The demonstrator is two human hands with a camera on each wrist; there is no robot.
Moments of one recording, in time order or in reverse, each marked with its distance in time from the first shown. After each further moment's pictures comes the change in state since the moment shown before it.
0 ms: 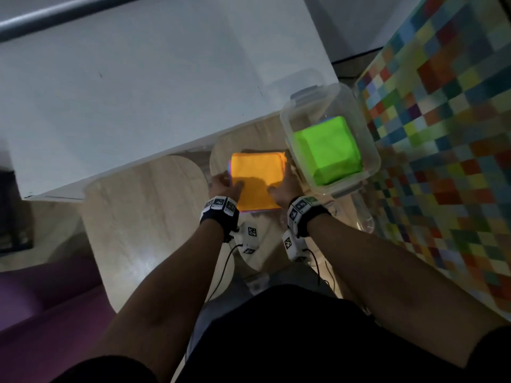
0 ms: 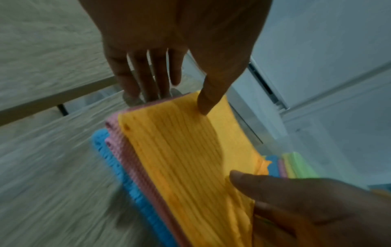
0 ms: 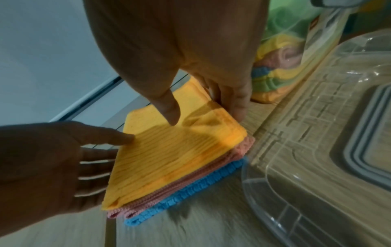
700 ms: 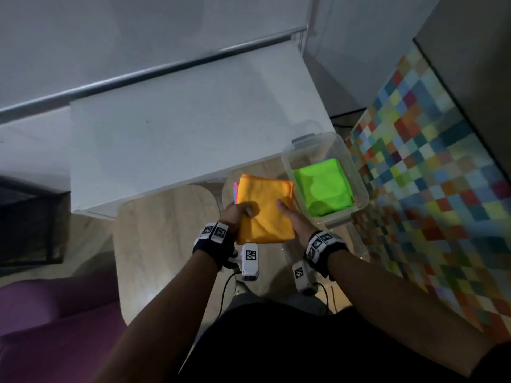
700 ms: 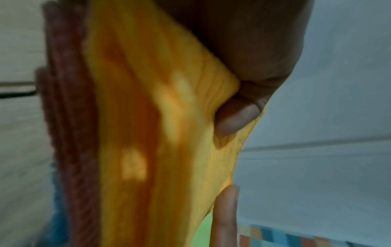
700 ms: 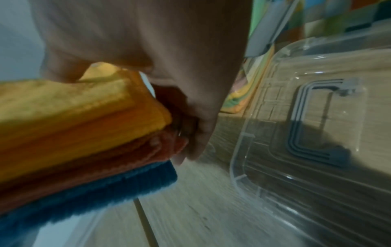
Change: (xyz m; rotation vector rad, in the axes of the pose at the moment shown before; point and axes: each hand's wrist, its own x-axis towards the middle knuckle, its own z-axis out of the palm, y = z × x) left_hand -0.096 0.046 -0.029 -0.427 -0.294 -0.087; right_hand -0.059 -0.005 -0.060 0.870 -0.414 0.097
